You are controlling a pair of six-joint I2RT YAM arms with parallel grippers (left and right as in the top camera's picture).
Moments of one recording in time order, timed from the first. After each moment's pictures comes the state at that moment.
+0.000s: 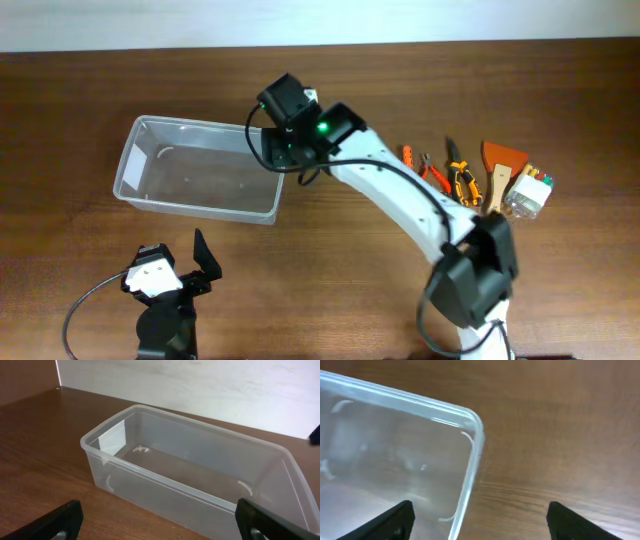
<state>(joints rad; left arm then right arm) -0.12 0.02 0.10 -0.29 -0.33 -0.22 0.70 2.08 1.94 -0.95 0.09 0.60</state>
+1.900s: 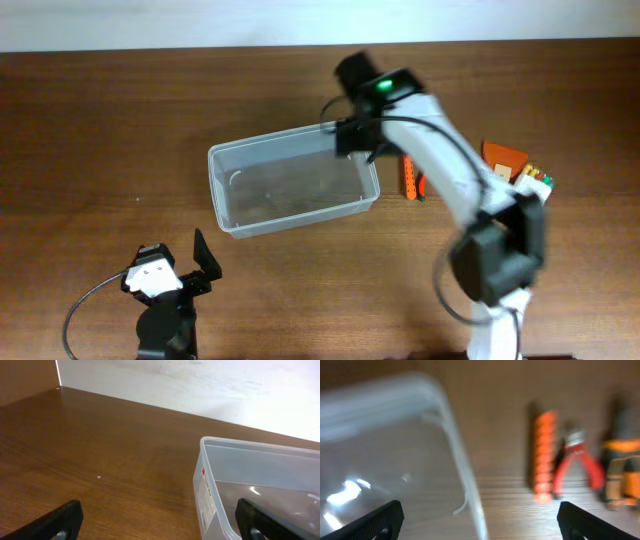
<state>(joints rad) -0.12 0.02 0.10 -0.29 -0.33 -0.22 0.41 2.05 1.95 -1.23 0.14 0.46</state>
